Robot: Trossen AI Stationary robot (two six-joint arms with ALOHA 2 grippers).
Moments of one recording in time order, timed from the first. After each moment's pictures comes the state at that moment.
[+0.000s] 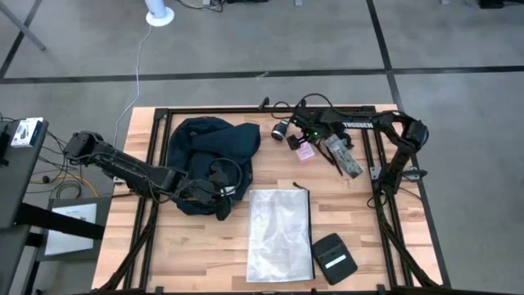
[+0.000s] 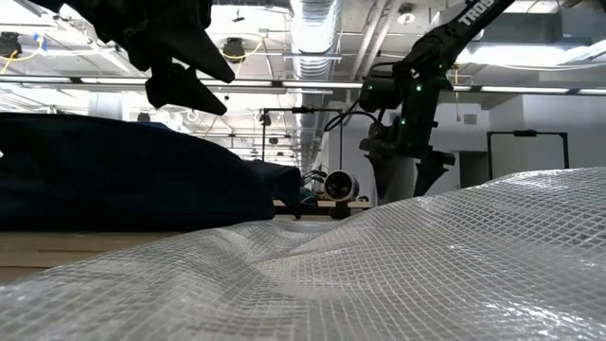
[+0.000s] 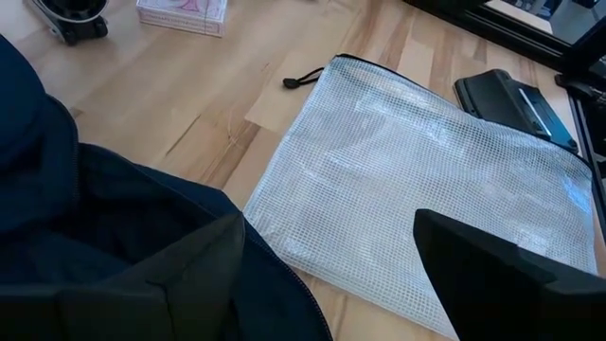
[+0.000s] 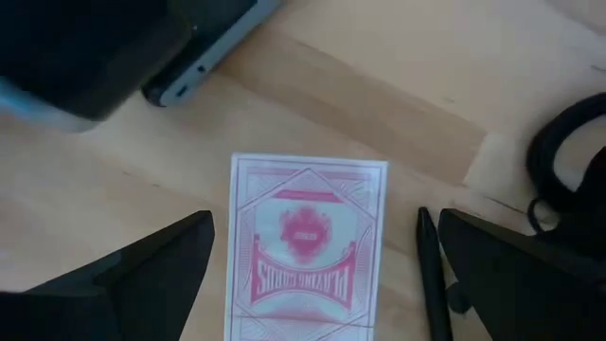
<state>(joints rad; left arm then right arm) -0.31 1.23 0.70 -0.11 -0.41 -0.59 -0.52 1.74 1.11 -0.64 0.13 0.57</state>
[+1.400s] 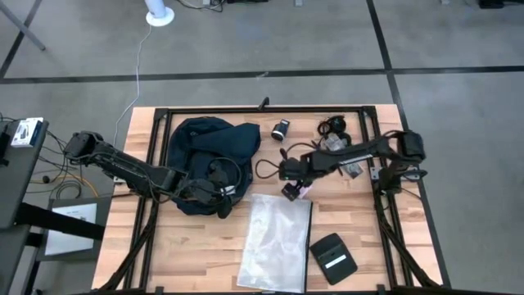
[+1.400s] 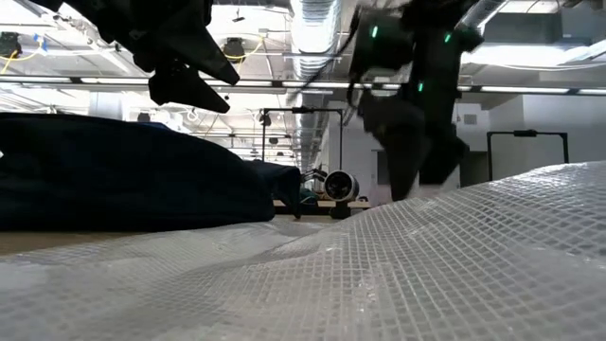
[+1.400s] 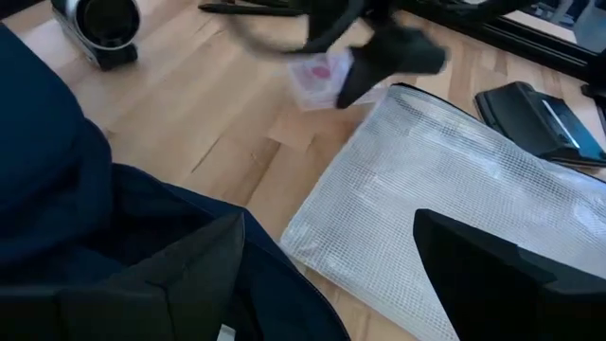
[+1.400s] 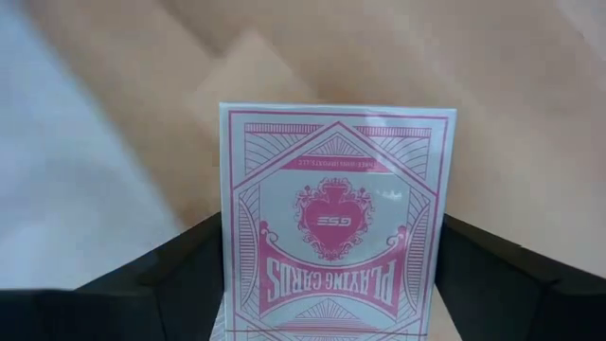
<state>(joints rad) -0.31 1.23 0.70 -0.10 -0.47 -0.56 0.01 1.73 1.11 -0.72 0.07 0.76</state>
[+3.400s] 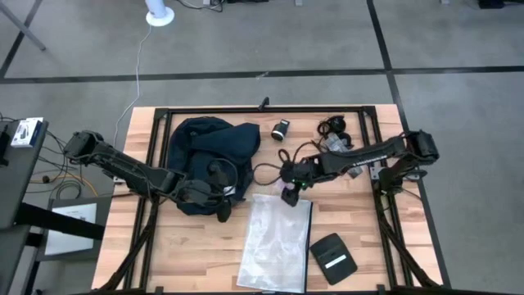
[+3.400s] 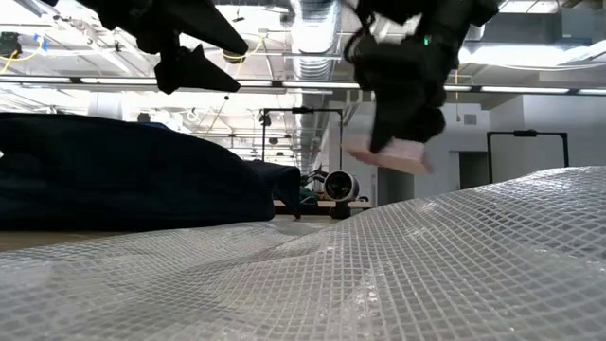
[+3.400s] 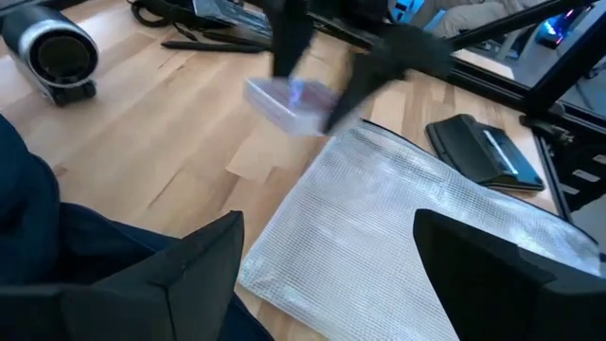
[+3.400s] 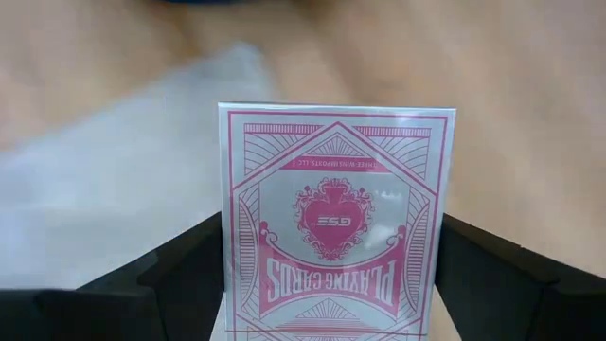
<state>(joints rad) -0.35 1.23 0.70 0.02 -0.47 -0.54 0.05 1.63 1.11 -0.61 0.11 0.58</state>
